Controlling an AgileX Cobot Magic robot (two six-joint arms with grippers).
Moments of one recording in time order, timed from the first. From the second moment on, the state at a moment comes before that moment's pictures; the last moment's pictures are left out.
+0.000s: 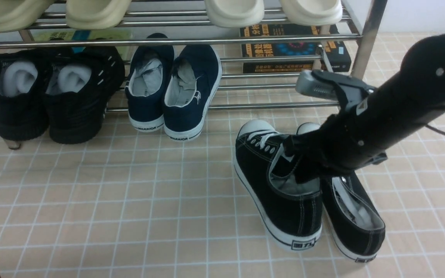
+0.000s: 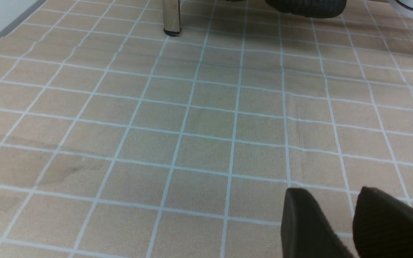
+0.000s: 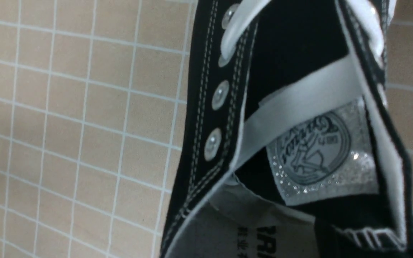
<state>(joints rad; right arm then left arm) 0.48 1.61 -1.17 0.44 0.75 0.14 0.03 -0.01 0.02 0.15 0.39 -0.22</state>
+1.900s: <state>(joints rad) 0.44 1.68 -1.22 0.30 0.92 0.18 0.03 -0.01 0.02 0.15 0.39 -0.22</state>
